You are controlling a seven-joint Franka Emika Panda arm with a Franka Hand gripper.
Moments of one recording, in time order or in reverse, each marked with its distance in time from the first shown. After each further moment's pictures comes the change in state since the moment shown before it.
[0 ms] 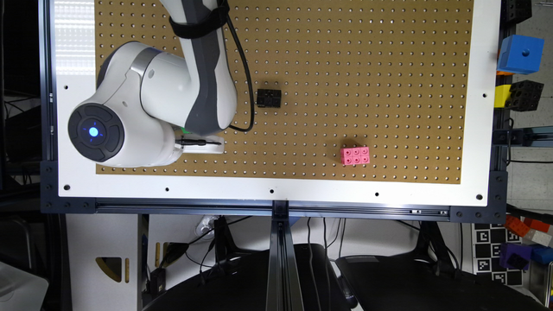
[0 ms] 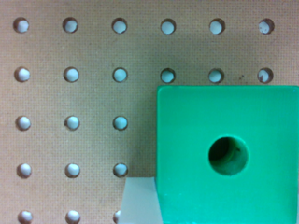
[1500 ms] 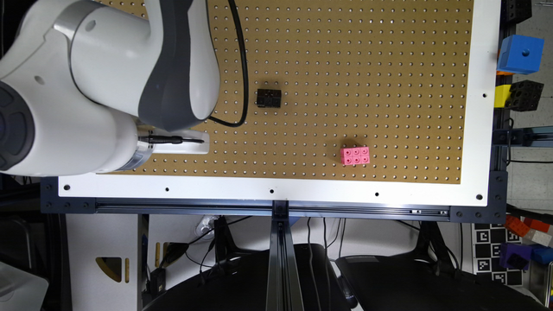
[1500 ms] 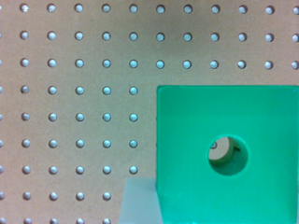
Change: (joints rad) arm -0.001 -0.227 0.000 -0.001 0.000 -0.228 0.001
